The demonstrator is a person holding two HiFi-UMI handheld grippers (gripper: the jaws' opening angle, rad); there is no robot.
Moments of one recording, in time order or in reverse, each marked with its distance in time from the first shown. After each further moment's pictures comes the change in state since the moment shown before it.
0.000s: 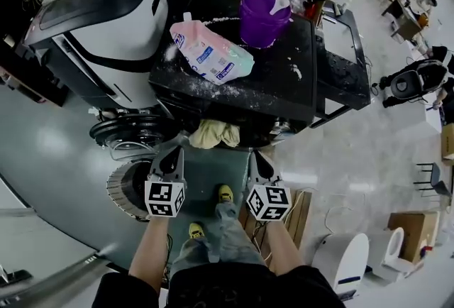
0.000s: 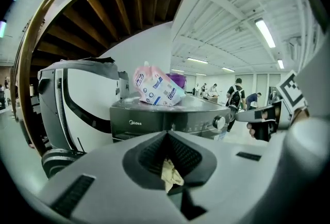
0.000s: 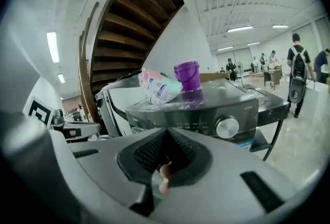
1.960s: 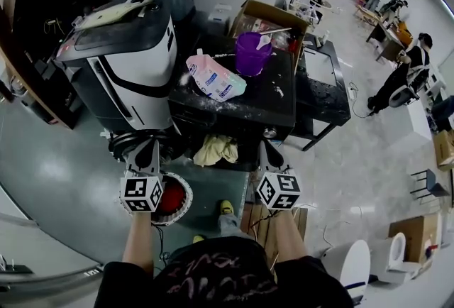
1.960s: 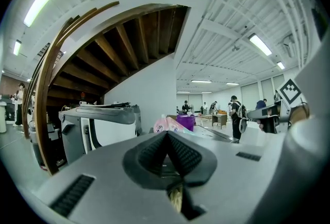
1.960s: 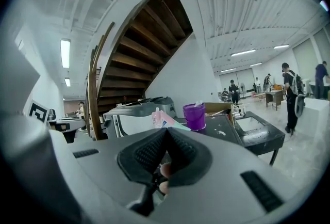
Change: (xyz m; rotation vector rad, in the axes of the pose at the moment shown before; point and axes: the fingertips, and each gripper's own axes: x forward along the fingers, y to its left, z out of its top) left arm -0.165 0.048 0.156 0.062 -0.275 0.105; right arm -0.114 0.063 0.152 -0.093 -0.214 0.015
